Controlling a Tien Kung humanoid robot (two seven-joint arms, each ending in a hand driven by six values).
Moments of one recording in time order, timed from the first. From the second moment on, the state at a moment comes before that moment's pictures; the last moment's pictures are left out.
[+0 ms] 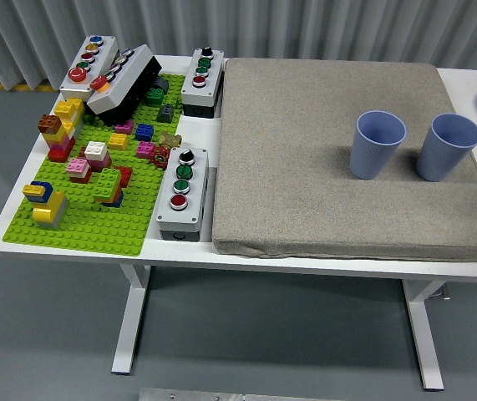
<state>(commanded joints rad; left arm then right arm) -0.07 0.14 -0.24 -0.18 -0.19 -0.07 0.14 0.43 -0.28 1.66 1.09 -0.99 -0.04 -0.03</state>
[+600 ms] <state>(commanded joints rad) -0.07 0.14 -0.25 -0.18 -0.18 -0.07 0.14 0.34 -0.32 1.67 1.15 -1.14 0.12 -0.12</state>
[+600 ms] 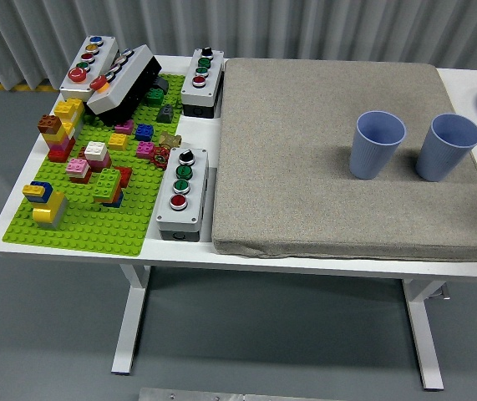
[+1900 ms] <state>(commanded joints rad) -0.08 0.13 -0.26 -0.19 -0.16 -0.07 0.15 0.33 -0.21 1.56 0.94 -1.10 0.04 0.05</state>
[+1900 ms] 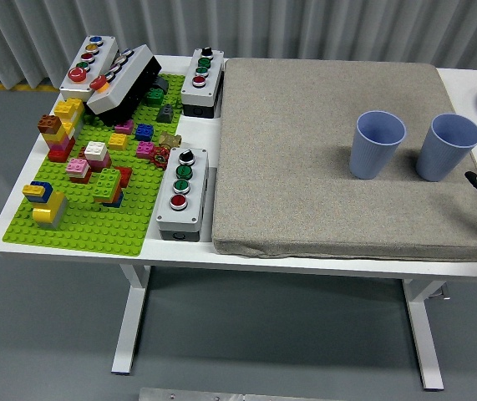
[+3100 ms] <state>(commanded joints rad) -0.09 0.13 -0.27 -0.19 -0.13 -0.08 0.16 0.40 -0.19 1.53 0.86 -1.10 0.05 0.07</state>
